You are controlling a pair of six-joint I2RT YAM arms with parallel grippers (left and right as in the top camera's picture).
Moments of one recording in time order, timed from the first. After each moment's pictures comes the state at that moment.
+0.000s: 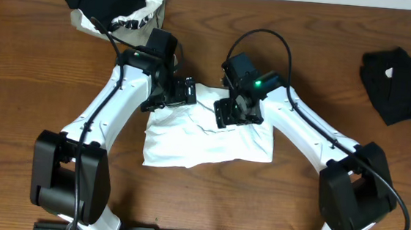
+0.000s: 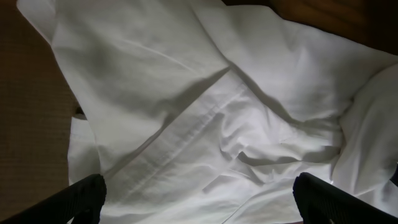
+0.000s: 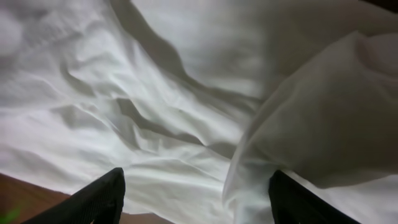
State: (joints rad) left arm -0.27 1.77 1.33 -0.93 0.20 -0.43; right arm 0.58 1.87 1.40 -0.86 -0.15 0.36
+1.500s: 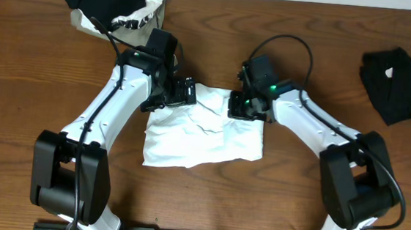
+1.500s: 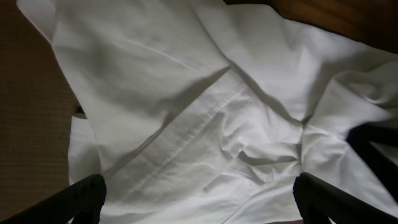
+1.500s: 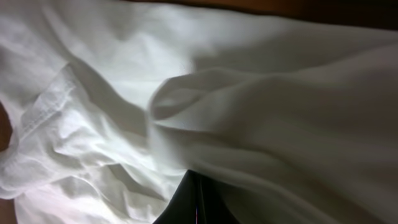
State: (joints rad) left arm -0.27 1.77 1.33 -0.94 0.20 -0.43; right arm 0.48 1.91 1.24 -0.54 -0.29 0.52
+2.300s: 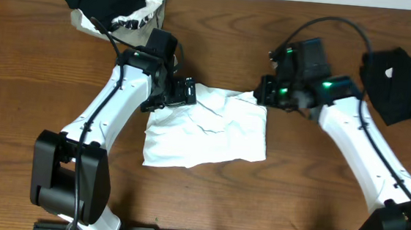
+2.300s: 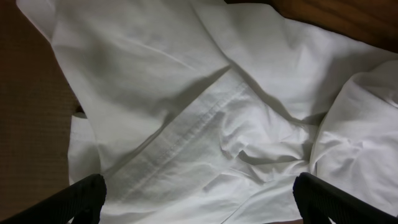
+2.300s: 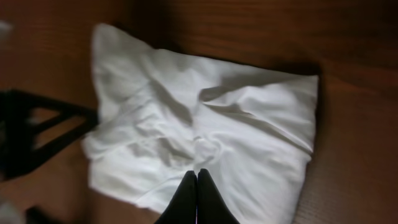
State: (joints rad) left arm -0.27 1.77 1.33 -0.94 0.20 -0.43; right arm 0.29 1.61 1.29 -0.74 -0.44 0.35
